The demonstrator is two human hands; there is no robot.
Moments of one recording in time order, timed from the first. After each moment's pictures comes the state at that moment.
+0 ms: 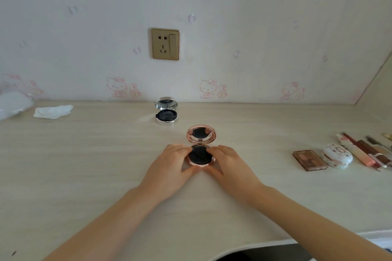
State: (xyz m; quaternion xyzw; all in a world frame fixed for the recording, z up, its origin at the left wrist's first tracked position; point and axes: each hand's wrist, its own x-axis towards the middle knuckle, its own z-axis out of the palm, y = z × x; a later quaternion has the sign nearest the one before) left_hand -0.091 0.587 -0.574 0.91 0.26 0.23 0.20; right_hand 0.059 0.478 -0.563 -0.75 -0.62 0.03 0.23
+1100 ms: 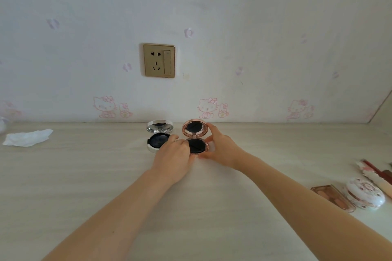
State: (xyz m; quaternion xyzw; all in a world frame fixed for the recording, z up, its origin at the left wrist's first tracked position) left_hand 0.000 0.687 -0.563 0.94 0.31 0.16 0.00; right_hand 0.140 0.600 -0.532 -0.76 -0.56 0.18 0.28
